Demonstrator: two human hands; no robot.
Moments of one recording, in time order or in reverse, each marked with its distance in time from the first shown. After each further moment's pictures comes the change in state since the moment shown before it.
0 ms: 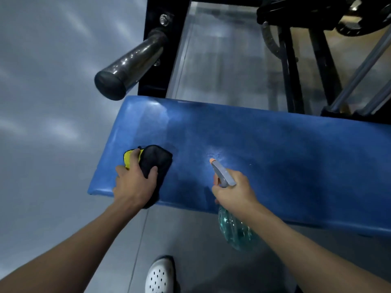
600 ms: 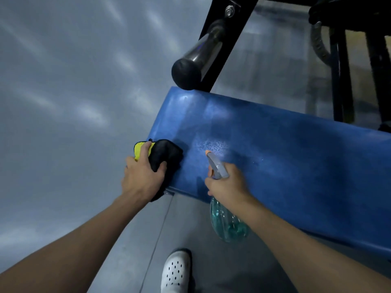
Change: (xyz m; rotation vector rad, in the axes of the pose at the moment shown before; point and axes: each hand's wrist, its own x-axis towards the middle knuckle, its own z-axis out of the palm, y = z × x) left_hand 0.023 -0.074 -0.048 -0.042 0.053 -0.039; right_hand 0.011 -0.063 0.100 0.014 -0.077 -0.147
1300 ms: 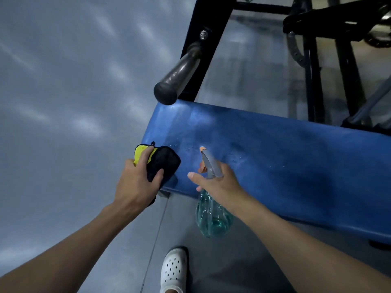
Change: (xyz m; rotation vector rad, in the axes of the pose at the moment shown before) left_hand -0.057 0.034 -0.042 0.052 0.010 0.258; right_hand -0.053 -0.026 -0.051 0.319 -0.115 -0.103
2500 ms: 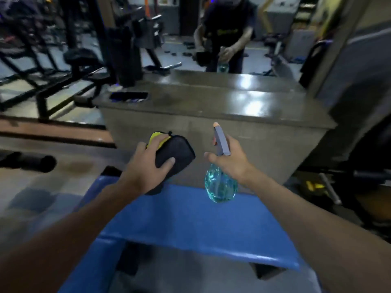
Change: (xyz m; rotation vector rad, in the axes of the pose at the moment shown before) left_hand -0.609 0.924 0.136 -0.222 -0.834 1.806; right_hand -0.808 -0.008 -0.674 0.130 1.741 0.118
